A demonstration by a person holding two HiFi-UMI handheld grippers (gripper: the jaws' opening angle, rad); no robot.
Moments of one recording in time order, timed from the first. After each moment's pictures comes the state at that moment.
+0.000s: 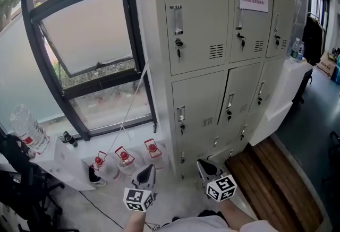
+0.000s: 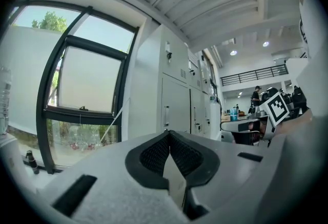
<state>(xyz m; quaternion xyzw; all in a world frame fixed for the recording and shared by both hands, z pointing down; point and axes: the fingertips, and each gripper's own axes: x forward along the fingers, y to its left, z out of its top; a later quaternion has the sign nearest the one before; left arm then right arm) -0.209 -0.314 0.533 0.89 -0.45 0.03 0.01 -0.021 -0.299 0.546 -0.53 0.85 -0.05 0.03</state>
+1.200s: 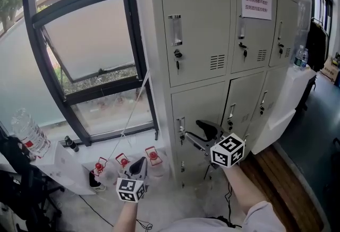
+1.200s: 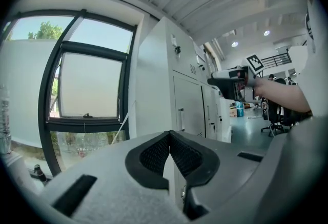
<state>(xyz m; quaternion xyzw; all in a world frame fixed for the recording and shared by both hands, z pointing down) -0.217 -0.391 0.504 0.88 -0.47 0.05 -0.01 -0.019 -0.409 0.375 -0.41 0.91 0.02 0.02</state>
